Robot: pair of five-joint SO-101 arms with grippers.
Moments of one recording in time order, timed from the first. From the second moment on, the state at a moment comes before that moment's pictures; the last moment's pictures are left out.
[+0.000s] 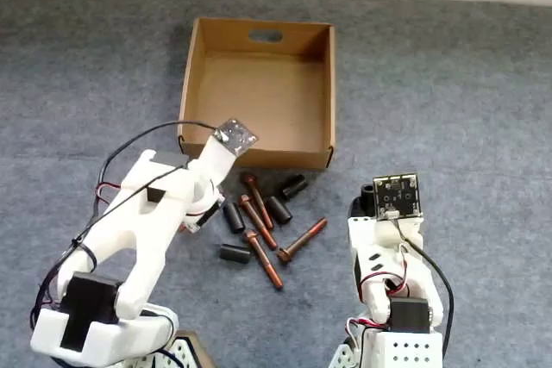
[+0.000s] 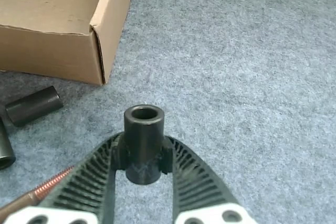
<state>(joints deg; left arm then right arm) 5.8 -9.8 45.5 57.3 -26.3 -2.3 -103.7 96.0 48.8 11.5</state>
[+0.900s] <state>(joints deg) 6.9 -4.8 44.6 45.4 -26.3 -2.3 -103.7 96.0 48.8 11.5</state>
